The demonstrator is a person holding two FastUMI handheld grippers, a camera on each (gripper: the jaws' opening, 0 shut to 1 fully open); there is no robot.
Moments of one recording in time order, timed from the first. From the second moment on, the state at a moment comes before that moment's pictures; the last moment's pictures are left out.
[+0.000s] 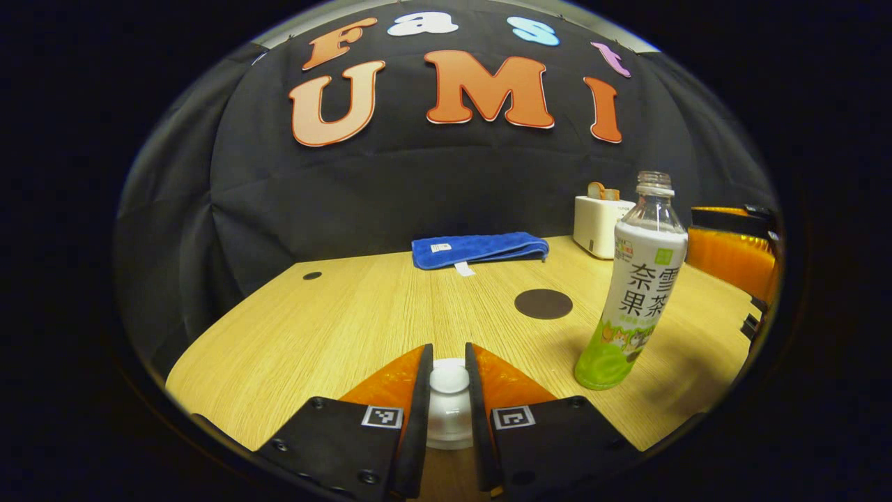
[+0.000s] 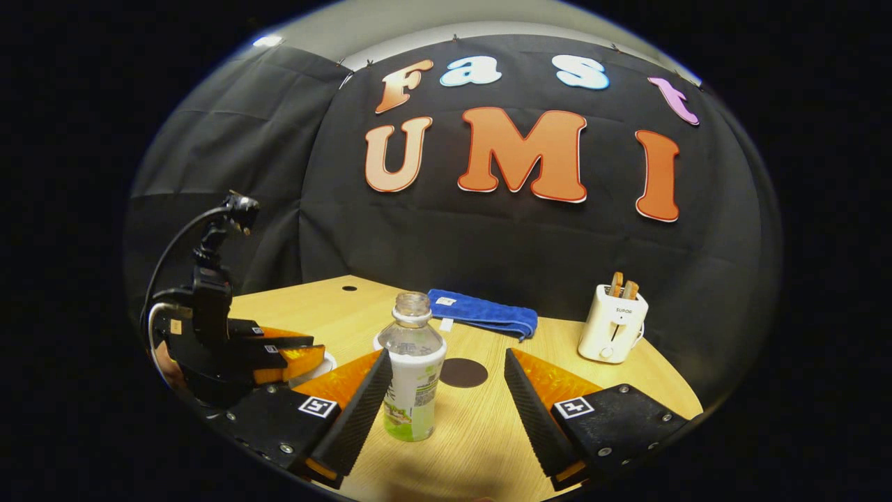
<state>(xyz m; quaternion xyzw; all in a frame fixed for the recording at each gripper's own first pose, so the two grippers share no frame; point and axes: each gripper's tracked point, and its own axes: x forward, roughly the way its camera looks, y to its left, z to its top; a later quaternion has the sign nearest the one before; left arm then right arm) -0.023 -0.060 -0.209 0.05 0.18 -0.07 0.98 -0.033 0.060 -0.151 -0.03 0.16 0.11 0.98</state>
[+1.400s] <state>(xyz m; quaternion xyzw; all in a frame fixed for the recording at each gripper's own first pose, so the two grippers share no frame) -0.020 0.050 -0.165 0.03 0.13 0.02 0.99 0.006 0.098 -0.204 -0.16 0.25 0.11 0.95</state>
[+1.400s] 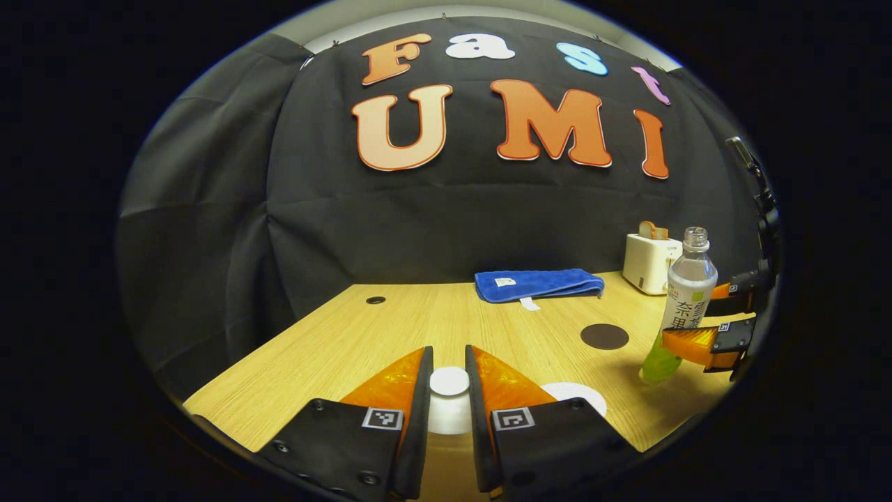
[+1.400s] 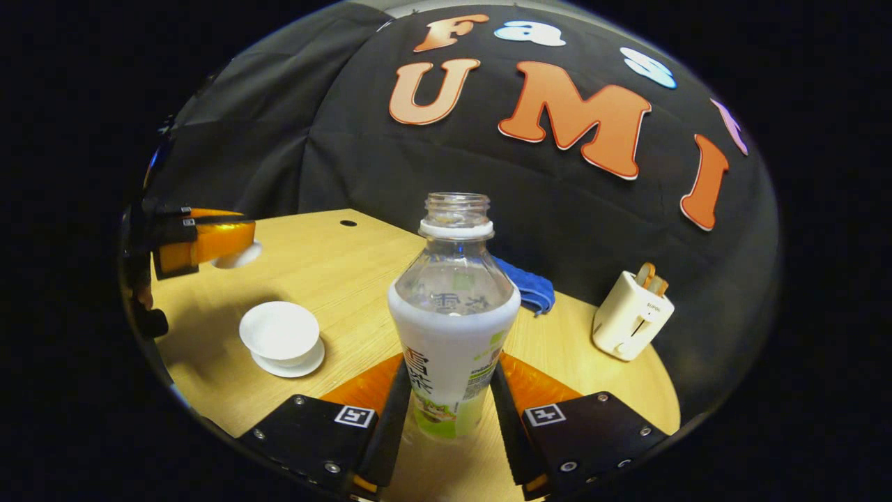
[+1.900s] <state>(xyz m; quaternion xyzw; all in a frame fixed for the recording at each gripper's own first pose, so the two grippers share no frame) -0.034 0.079 -0.173 0.04 0.14 0.04 0.99 0.016 0.099 -0.215 -0.35 0.21 0.11 0.90</state>
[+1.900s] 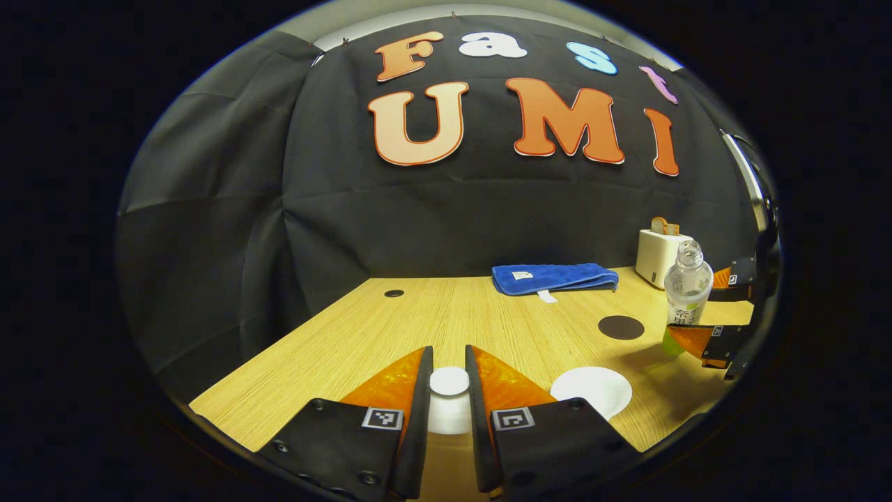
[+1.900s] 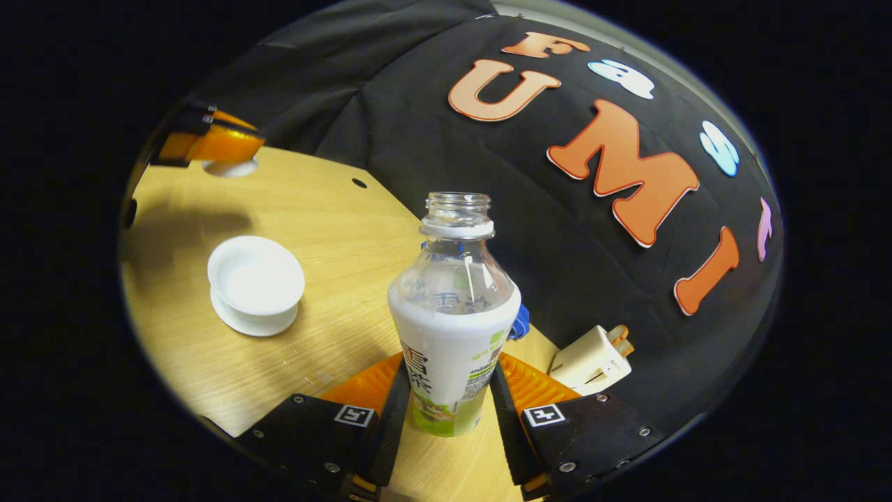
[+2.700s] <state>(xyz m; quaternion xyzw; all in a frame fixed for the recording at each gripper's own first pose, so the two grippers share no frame) -0.044 0.096 -0.174 0.04 0.14 0.05 0.99 0.035 0.099 -0.204 -0.57 0.12 0.09 0.81</state>
